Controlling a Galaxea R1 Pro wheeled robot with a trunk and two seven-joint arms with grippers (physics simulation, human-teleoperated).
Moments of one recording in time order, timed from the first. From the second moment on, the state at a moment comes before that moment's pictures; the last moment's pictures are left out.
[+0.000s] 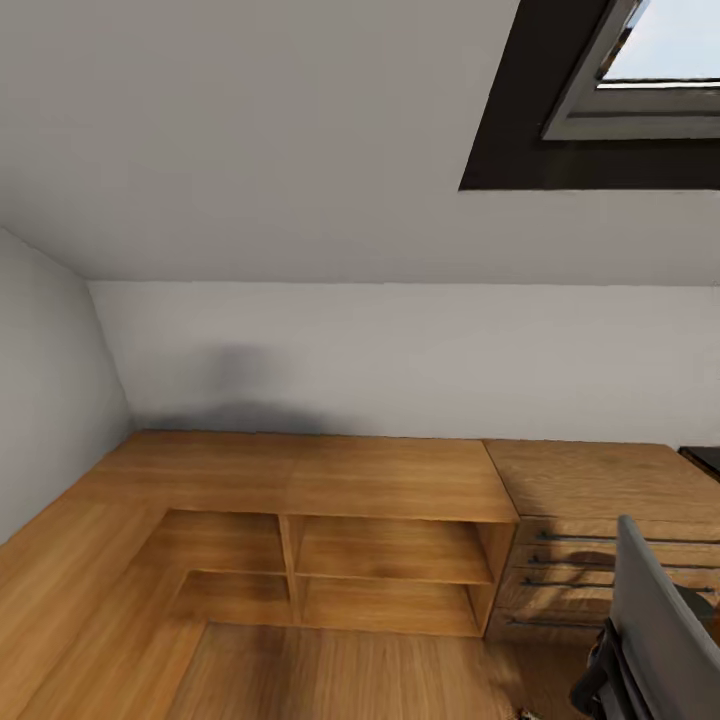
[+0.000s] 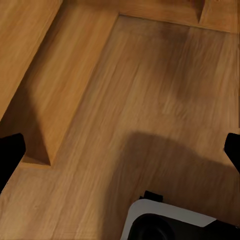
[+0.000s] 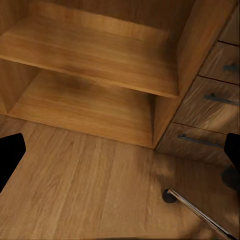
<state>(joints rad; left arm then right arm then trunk) 0.04 -0.01 -0.21 -0.29 0.31 -0.55 0.33 -0.18 -0.04 0.13 0.02 0.18 -1.05 -0.21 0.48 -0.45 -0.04</state>
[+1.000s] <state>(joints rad) 0.04 -0.01 -0.21 -0.29 0.30 -0.55 0.33 -0.18 -0.04 0.13 0.02 0.18 -1.05 -0.21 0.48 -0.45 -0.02</state>
